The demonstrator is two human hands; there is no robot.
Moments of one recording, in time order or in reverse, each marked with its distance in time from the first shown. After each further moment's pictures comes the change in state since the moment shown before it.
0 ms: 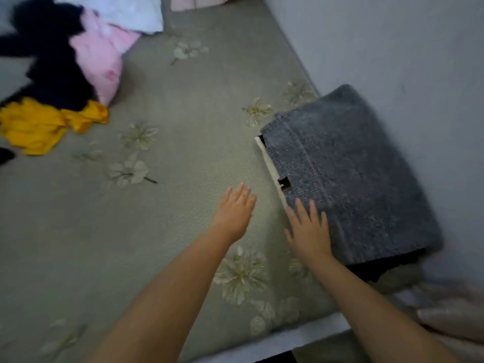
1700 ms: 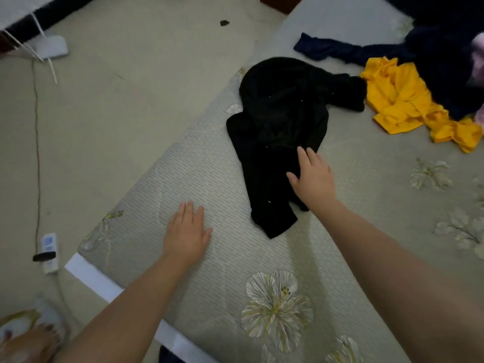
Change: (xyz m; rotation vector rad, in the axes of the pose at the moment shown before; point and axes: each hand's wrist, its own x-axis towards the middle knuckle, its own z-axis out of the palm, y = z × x) left_hand -0.544 -0.588 0.329 -0.574 0.037 -1.108; right_hand 0.014 -0.865 0.106 -0.181 0.101 -0.699
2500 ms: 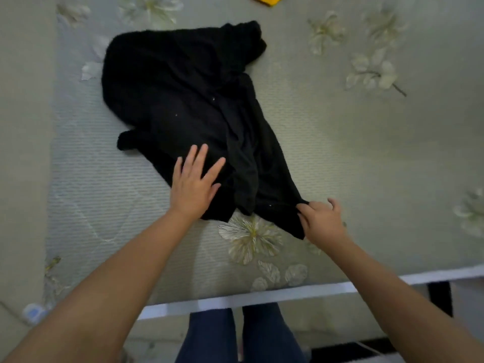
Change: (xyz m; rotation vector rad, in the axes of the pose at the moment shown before) left_hand 0.031 0.099 0.000 0.110 0.176 0.835; right_hand -0.241 0.076 0.089 0.116 -0.198 0.454
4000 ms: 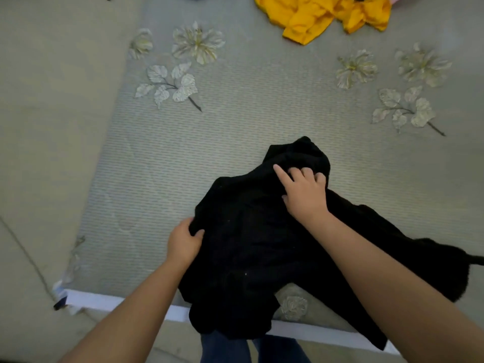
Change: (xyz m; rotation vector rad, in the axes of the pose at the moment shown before) left_hand -0.070 0.033 0.008 -0.633 -0.083 -0.908; right_hand 0.079 -0.034 -0.054 -0.192 0.093 -0.253
